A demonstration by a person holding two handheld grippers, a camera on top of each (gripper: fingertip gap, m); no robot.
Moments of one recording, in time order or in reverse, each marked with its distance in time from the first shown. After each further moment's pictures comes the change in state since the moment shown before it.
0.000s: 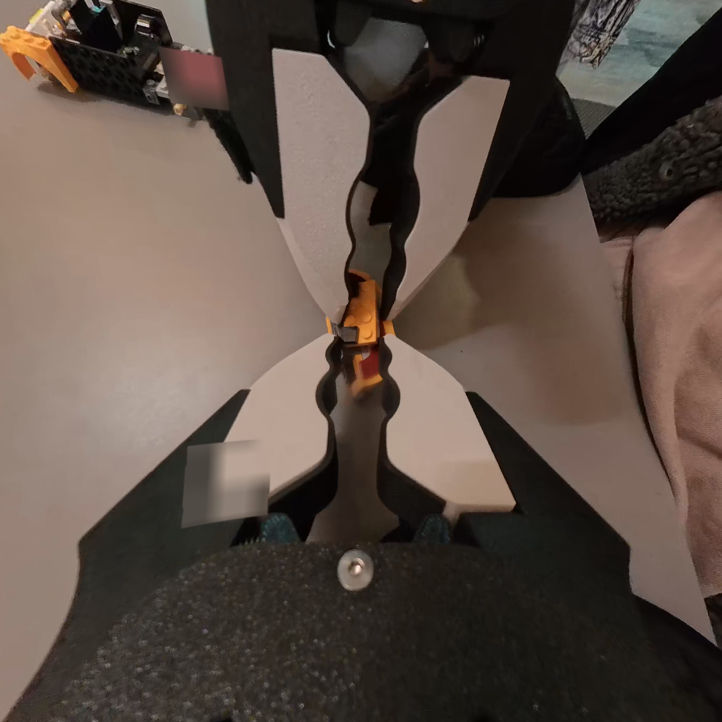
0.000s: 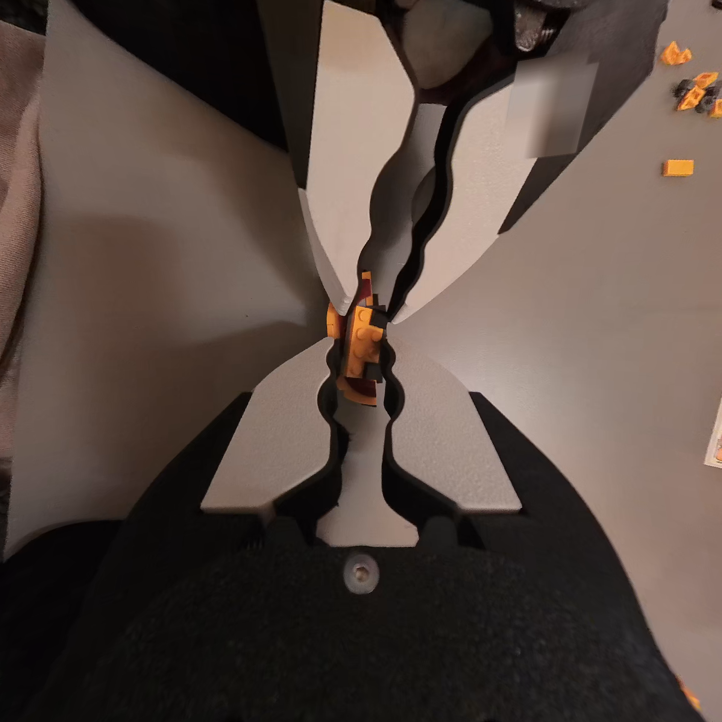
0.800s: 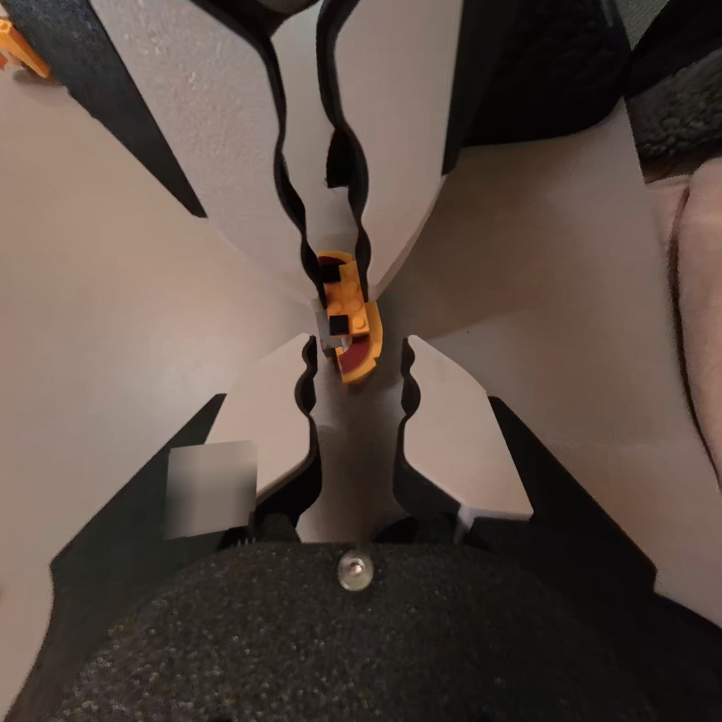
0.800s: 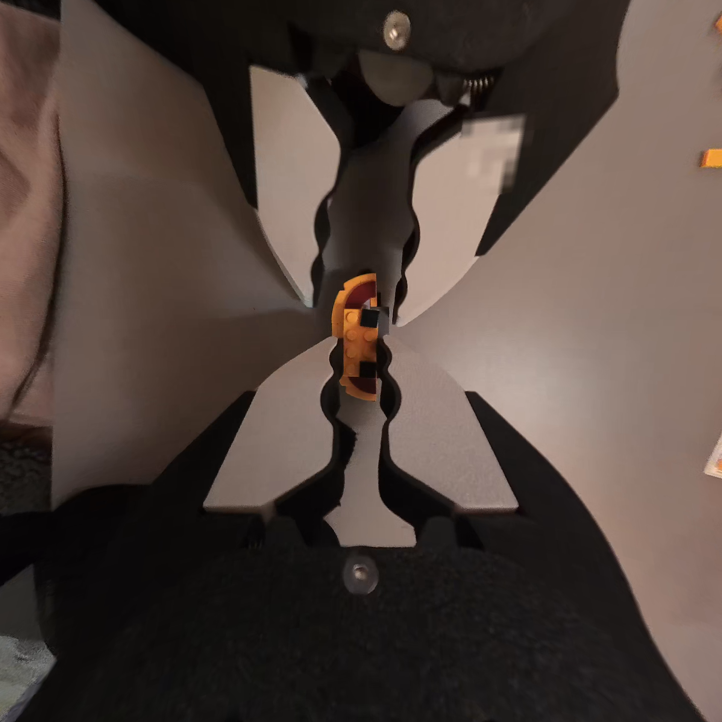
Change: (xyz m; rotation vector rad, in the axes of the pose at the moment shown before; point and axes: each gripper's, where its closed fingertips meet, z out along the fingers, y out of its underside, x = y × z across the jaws) left arm 0.004 0.012 0.008 -0.107 -0.061 0.094; right arm 0.001 -0.002 -0.005 -0.096 -0.080 -0.003
